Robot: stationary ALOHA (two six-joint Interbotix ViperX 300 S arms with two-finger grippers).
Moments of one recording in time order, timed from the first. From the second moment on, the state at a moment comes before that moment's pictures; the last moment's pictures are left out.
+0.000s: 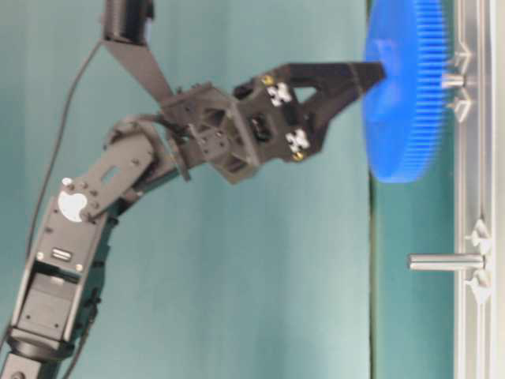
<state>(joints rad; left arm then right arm) 0.13 0.39 -0.17 0.02 0.73 0.31 -0.04 -1.18 1.21 0.02 0.36 0.11</state>
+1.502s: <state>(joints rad) 0.14 0.16 0.05 0.02 0.60 0.27 -0.11 -1.24 1.22 0.02 0.42 0.11</state>
